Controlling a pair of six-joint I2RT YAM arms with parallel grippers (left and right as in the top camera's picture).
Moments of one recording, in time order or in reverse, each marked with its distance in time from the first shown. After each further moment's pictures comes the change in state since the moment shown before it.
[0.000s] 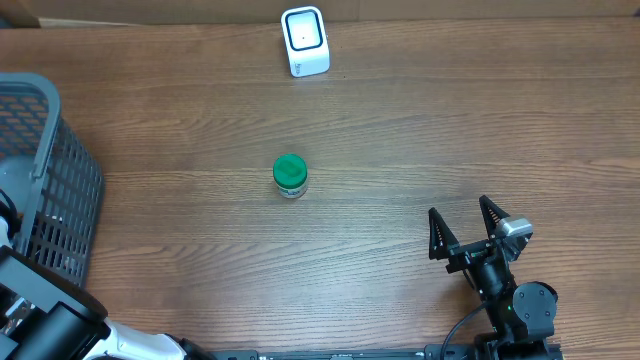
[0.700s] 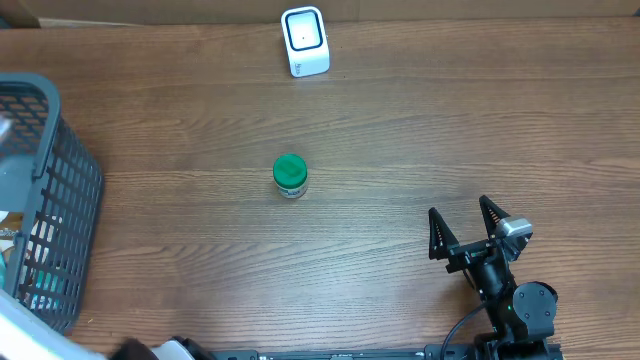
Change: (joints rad) left arm -0.130 -0.364 0.813 -0.380 0.432 -0.046; right arm 0.000 0.000 0.000 0.000 0.000 0.000
